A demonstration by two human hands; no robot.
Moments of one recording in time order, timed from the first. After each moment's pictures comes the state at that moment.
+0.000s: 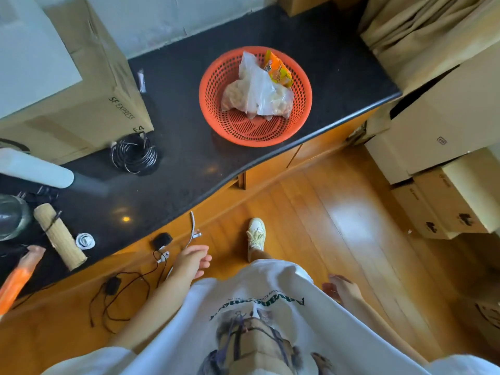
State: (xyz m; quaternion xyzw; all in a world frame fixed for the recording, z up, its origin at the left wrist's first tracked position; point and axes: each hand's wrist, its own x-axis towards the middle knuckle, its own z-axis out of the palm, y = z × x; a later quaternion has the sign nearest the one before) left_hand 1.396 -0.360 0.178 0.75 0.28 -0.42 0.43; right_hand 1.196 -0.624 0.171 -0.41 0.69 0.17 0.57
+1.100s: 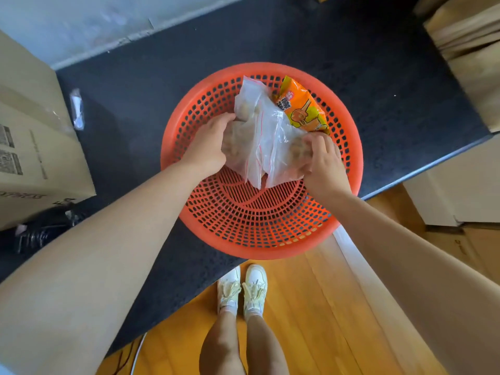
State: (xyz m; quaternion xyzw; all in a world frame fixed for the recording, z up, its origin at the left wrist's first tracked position) left_hand 1.782 -0.615 0.080 0.90 -0.22 -0.26 0.26; right_hand 1.640 -0.791 0.079 -0.92 0.26 0.04 0.29
